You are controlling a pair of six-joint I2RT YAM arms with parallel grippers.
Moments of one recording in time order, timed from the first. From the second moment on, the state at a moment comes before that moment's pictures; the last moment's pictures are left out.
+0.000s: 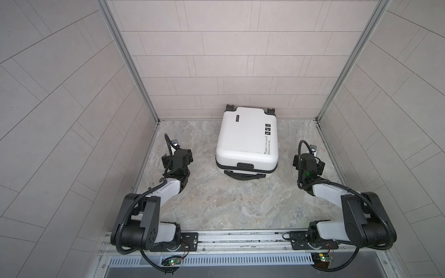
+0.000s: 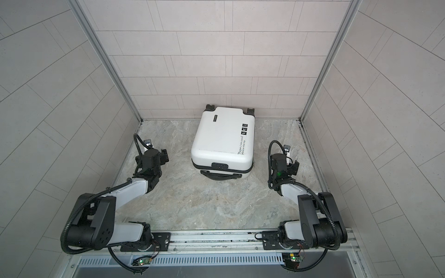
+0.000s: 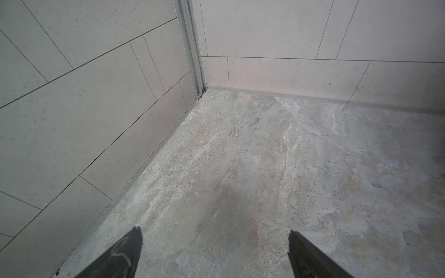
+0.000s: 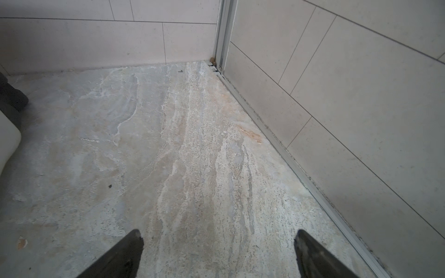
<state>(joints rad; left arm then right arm) -0.13 1.36 0.51 0.43 -0.57 -0.10 0.06 1.34 0.45 0.41 0.59 0.14</state>
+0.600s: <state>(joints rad) -0.12 1.56 0.41 0.75 -0.53 -0.04 0.07 1.29 0.40 0.48 0.51 0.08</state>
